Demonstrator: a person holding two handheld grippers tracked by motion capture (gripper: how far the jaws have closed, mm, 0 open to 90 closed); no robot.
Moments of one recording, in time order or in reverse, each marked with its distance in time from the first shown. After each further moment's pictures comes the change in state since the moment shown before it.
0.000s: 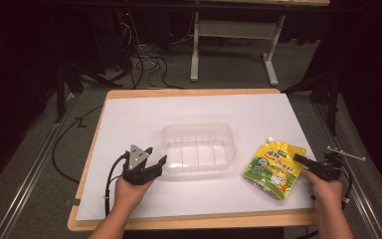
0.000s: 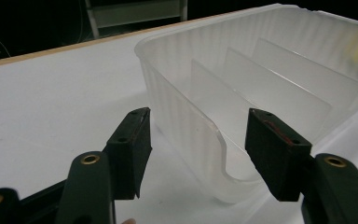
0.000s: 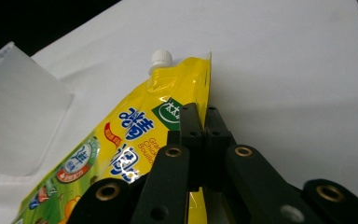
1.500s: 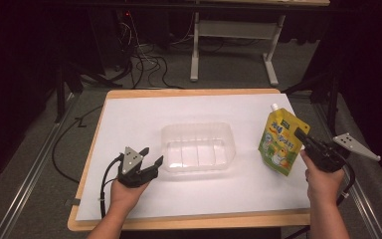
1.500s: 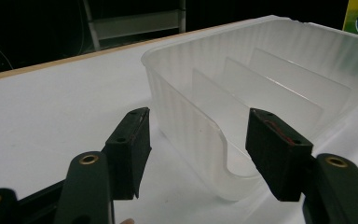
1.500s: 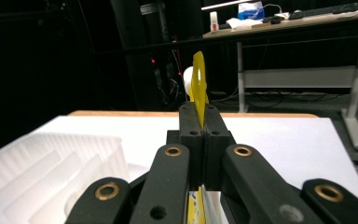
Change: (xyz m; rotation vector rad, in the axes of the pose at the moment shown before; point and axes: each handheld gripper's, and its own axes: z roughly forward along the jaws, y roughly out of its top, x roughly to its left) left arm 0.003 -0.002 -0.011 -0.051 -0.012 0.004; right arm 0.103 0.031 -0.041 -0.407 0.041 -0.388
